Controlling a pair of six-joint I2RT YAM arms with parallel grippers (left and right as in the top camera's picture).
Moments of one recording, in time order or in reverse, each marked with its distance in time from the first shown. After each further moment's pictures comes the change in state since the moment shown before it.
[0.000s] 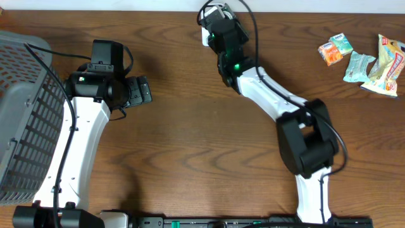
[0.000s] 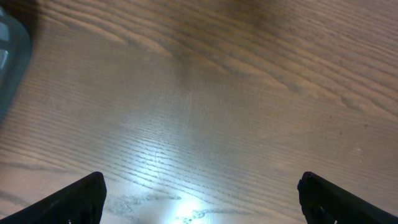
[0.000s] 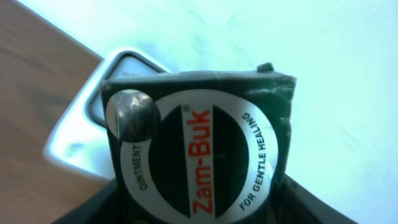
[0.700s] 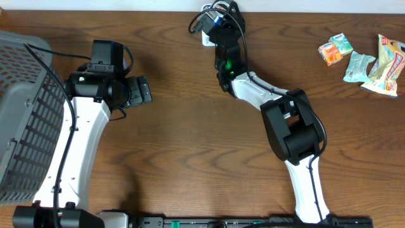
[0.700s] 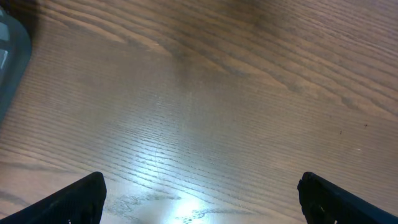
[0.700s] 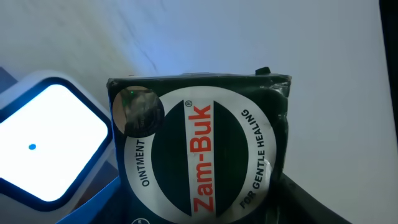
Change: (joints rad) left arm 0.000 0.000 0.000 0.000 0.000 0.000; right arm -0.016 0.166 0.000 0.526 0.020 -0.488
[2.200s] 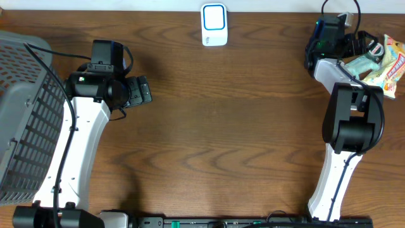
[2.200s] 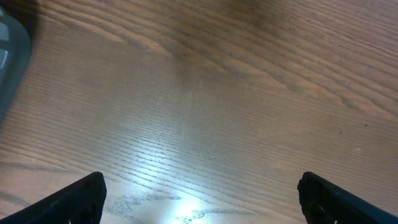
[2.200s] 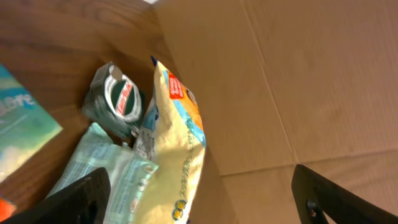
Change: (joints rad) left arm 0.000 0.000 0.000 0.000 0.000 0.000; right arm -0.557 -0.023 0.002 -0.463 0.606 0.350
